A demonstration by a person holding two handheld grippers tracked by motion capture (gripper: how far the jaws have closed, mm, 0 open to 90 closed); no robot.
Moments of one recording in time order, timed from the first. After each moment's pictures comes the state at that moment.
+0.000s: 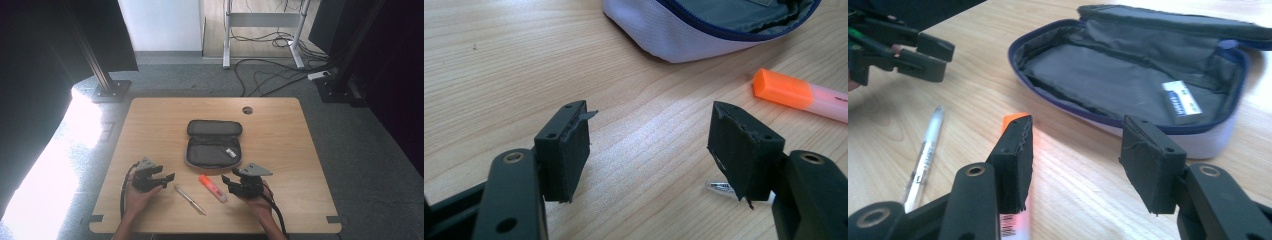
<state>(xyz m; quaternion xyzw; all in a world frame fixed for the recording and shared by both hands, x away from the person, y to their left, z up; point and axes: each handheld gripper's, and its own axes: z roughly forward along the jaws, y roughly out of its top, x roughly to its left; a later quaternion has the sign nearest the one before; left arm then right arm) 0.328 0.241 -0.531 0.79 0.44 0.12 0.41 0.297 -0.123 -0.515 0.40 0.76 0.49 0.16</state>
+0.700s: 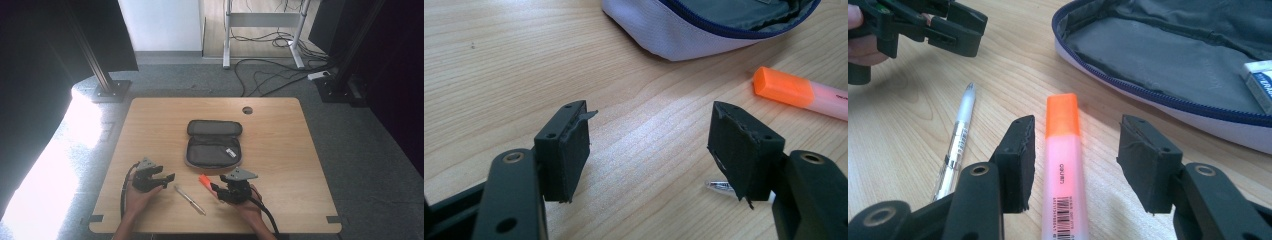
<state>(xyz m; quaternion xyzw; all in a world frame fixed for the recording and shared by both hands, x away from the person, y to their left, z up) 0.328 0.240 -0.531 0.79 0.44 0.12 0.41 0.292 -0.091 -0.530 0.38 0.78 0.47 0.13</state>
